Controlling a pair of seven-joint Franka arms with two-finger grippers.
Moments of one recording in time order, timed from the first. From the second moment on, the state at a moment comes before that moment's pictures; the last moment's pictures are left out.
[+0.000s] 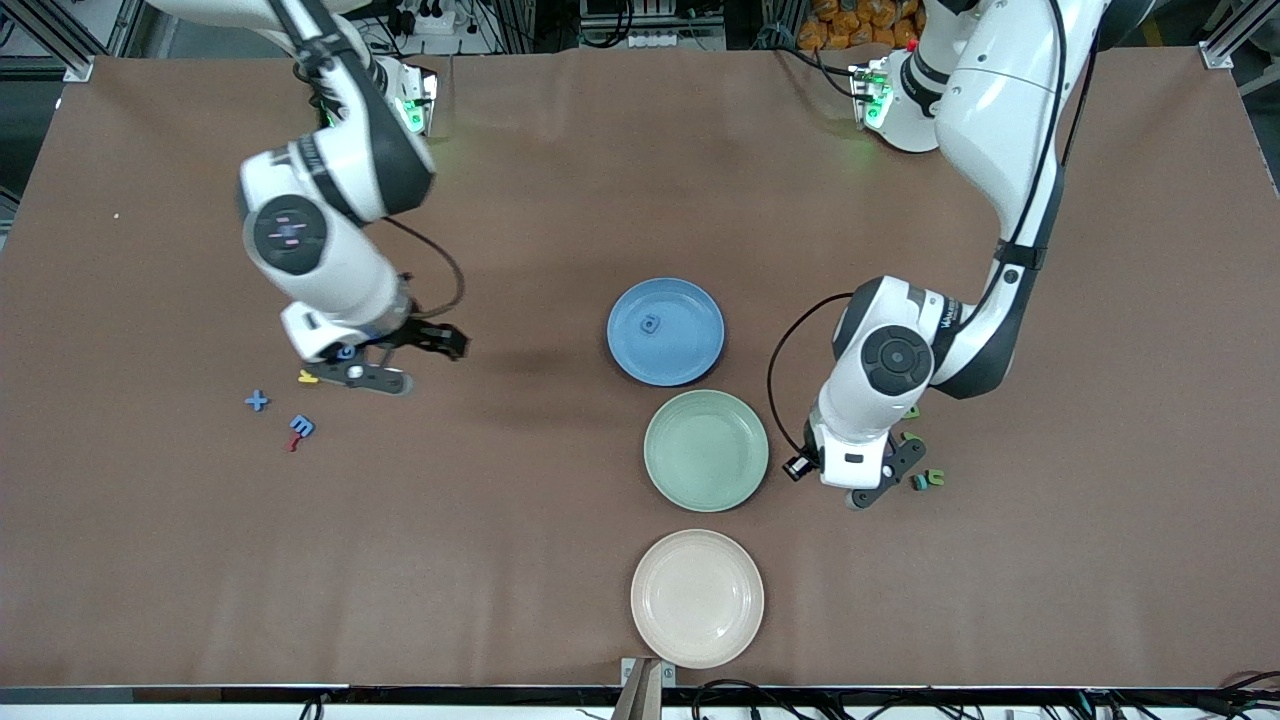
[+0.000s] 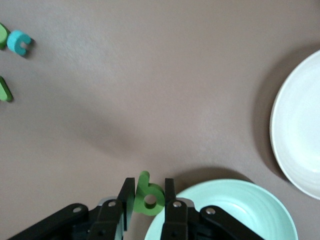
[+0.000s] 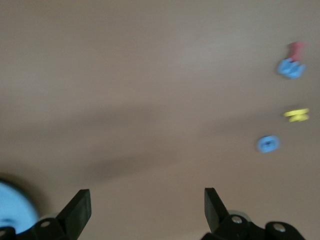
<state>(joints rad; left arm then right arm) -0.36 0.69 -0.07 -1.52 0.07 2.33 -1.13 0.13 0.22 0.24 -1.90 -0.05 2.04 0.61</state>
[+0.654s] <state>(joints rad) -0.46 0.72 -0.09 -1.52 0.07 2.40 -1.23 -0.06 0.13 0.13 -2.28 -0.05 2.33 0.18</state>
